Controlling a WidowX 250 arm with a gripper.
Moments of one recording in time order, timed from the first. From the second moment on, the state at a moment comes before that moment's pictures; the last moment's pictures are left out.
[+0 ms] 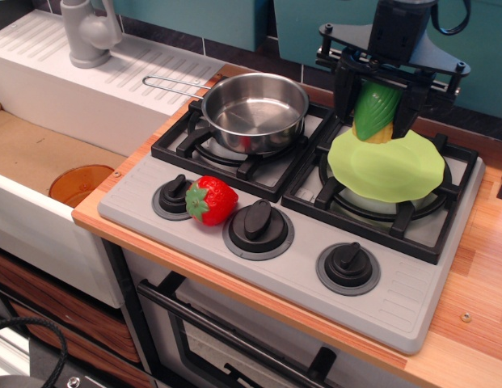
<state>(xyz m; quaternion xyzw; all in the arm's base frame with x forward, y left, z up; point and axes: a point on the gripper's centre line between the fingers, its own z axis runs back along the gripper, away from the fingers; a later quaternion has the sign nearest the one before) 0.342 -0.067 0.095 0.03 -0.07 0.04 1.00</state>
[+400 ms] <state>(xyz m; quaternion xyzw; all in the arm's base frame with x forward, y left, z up) 0.347 -0.077 0.069 0.02 -0.09 0.05 0.99</state>
